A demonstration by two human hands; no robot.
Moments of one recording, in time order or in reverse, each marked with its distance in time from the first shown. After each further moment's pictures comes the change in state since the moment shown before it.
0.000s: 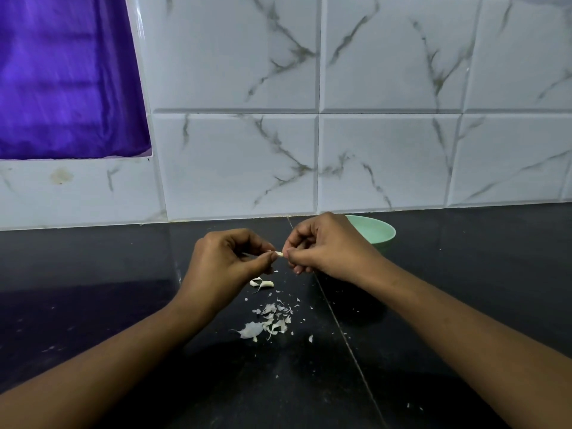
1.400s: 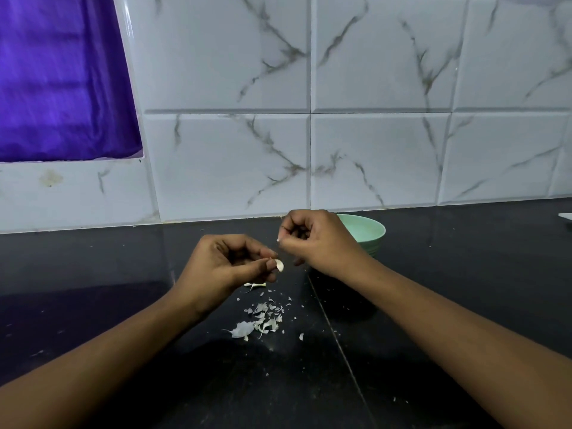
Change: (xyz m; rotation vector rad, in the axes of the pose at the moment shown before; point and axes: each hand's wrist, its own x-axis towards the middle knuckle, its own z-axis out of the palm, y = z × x) left_hand -0.001 0.003 0.005 -0.433 -0.190 -0.076; right_hand 0.005 0.010 0.003 0.083 0.163 -0.128
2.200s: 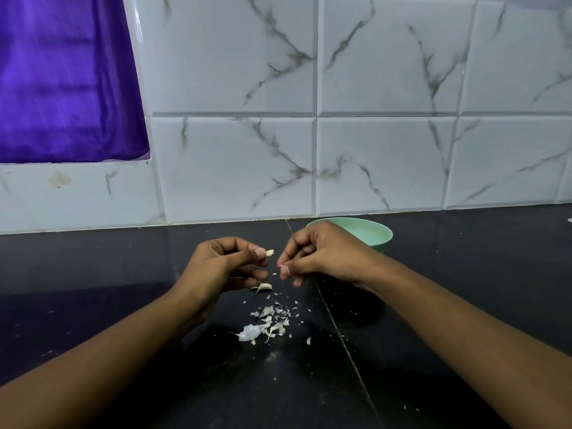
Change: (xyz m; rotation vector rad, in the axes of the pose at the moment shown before) left_hand 0.010 -0.006 -0.010 -0.092 0.167 -0.269; right_hand -0.001 0.000 -0.006 0.252 -0.347 0.213
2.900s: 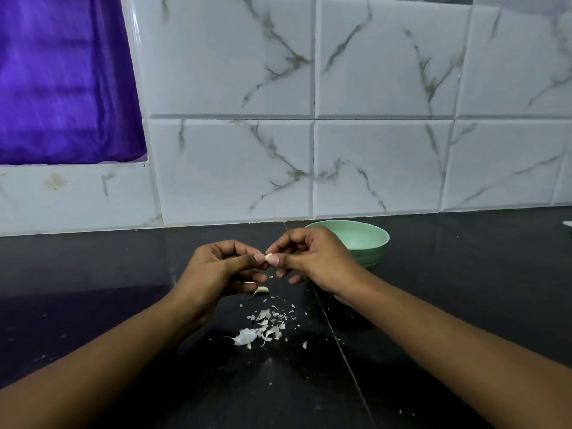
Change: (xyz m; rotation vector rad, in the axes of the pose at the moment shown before) left_hand -0.001 -0.001 0.003 -0.026 -0.018 -0.002; right_hand 0.010 0.014 0.017 0.092 0.221 -0.079
